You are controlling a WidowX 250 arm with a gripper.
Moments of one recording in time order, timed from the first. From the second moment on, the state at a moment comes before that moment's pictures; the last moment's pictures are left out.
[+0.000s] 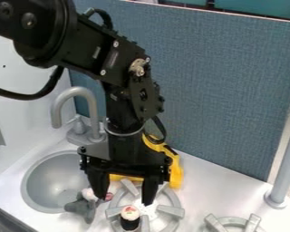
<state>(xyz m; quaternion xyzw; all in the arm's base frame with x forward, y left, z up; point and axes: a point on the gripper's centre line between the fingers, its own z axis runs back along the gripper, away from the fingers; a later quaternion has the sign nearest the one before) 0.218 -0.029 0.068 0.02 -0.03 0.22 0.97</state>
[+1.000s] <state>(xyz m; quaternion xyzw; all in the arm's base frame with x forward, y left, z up) 0.197 -0.143 0.041 0.00 0.00 0.10 1.00</state>
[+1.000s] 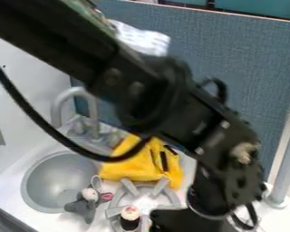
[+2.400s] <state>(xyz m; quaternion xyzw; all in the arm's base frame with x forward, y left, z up) 0.246 -0.192 -0.001 0.02 0.03 0.08 1.00</state>
